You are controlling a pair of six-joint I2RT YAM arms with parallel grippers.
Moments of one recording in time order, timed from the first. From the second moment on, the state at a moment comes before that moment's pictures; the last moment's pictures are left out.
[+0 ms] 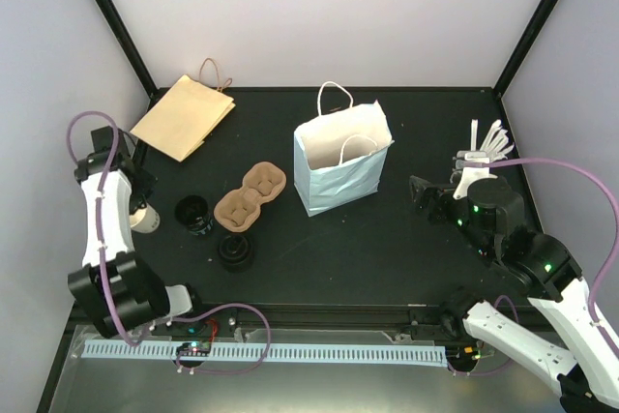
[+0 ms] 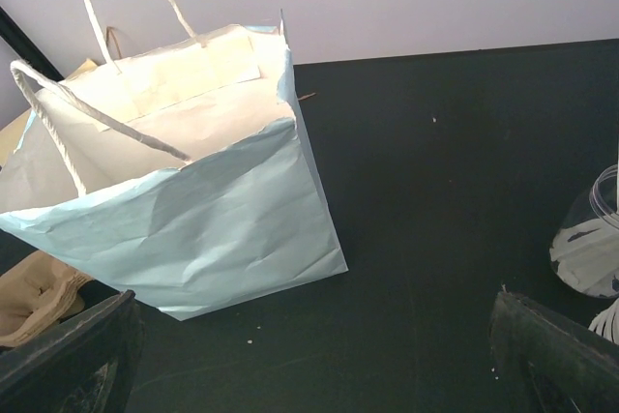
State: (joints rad) left arm 0.43 1.32 1.13 -1.05 -0.12 -0.67; right arm 0.67 0.65 1.07 -0.89 0.34 0.42
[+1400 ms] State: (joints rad) left arm -0.98 1.03 1.36 -1.21 -0.11 -0.51; right arm 0.67 0.73 1.05 -0.91 0.34 0.45
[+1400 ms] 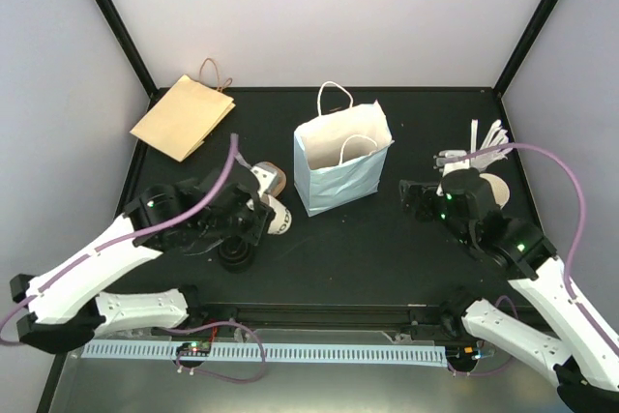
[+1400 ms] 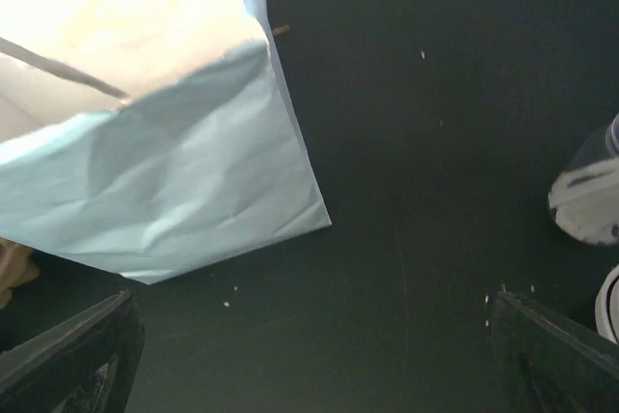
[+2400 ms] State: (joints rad) left arm -1.20 1.72 1.47 -1.06 -0.15 -0.37; right arm 0.67 0.70 0.81 -0.92 0.26 0.65
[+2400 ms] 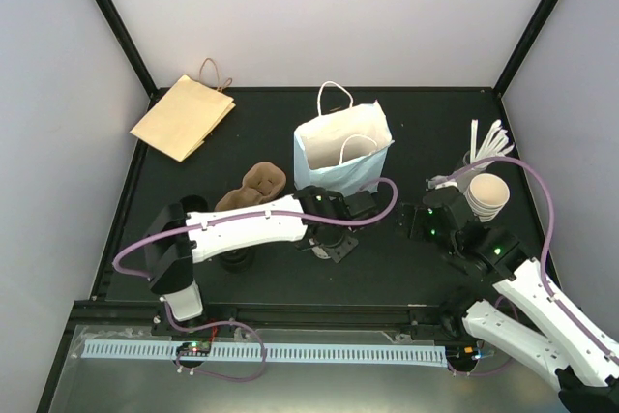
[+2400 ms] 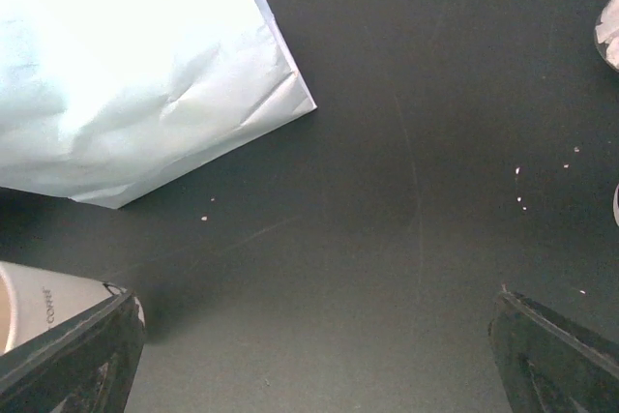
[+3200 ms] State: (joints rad) left arm -1.16 1.75 1.45 -0.97 -0.13 -0.40; right arm 0.67 0.70 0.81 -0.92 0.28 0.65
